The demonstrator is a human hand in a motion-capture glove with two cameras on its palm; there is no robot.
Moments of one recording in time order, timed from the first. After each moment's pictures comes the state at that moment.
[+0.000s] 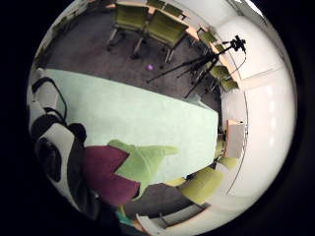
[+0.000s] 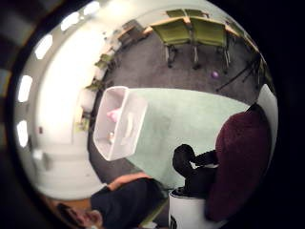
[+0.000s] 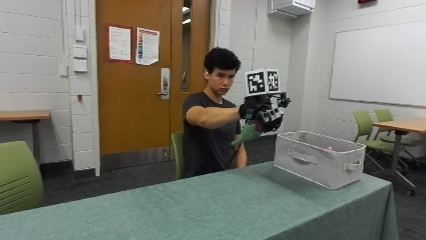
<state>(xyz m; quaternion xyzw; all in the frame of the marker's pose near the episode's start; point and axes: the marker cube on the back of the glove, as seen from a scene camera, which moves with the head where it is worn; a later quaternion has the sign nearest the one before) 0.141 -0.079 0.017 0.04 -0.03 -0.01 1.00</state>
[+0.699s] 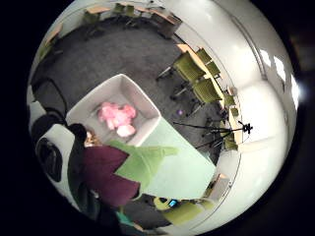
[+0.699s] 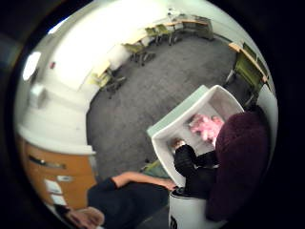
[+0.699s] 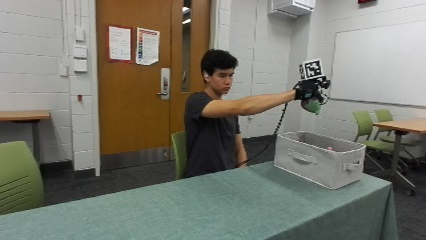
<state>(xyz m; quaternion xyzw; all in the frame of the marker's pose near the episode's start) -0.229 -0.102 -0.062 0.09 -0.08 -0.32 0.94</state>
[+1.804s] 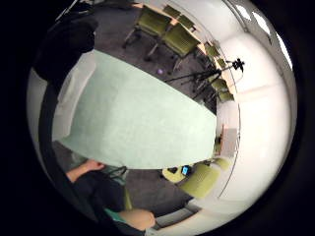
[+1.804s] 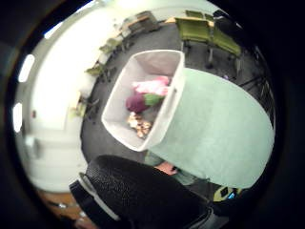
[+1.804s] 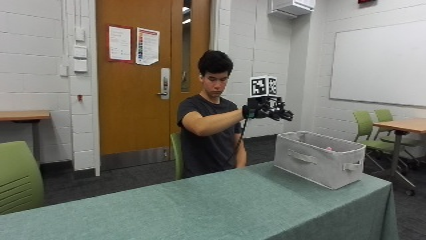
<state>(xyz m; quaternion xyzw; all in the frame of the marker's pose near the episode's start) -0.021 0.011 0.018 0.05 0.02 -0.05 1.00</state>
